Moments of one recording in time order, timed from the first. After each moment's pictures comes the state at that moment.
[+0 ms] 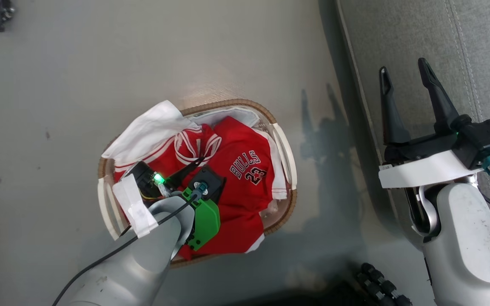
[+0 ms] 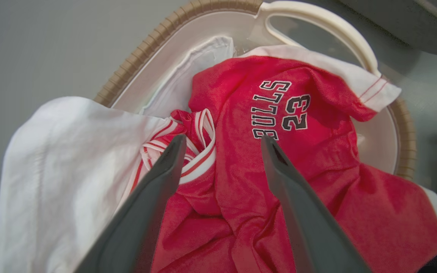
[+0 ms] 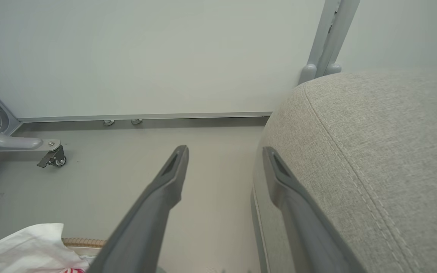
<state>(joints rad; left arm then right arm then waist) -0.74 0.05 -0.78 1.05 -0.09 -0.13 -0.20 -0.41 -0.05 0.03 0.07 0.12 0.13 -0.26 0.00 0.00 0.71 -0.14</state>
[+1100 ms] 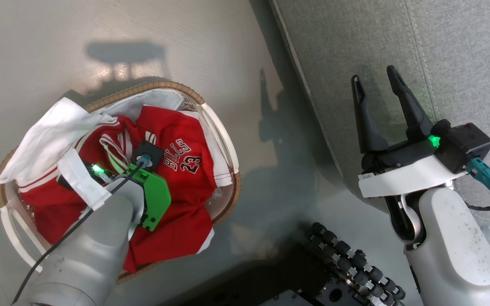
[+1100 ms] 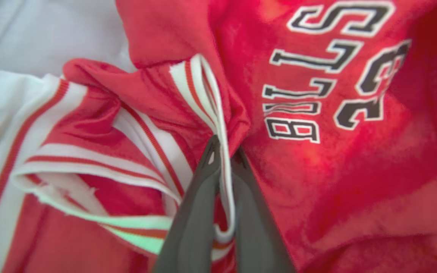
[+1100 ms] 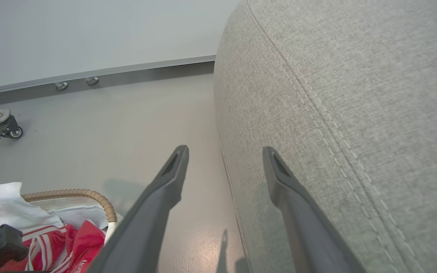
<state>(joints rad) -0.85 0.12 -0.77 1.26 -0.25 -0.11 -0.12 -0.40 -0.05 0.13 0.07 0.26 0.13 -0.26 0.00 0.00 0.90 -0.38</state>
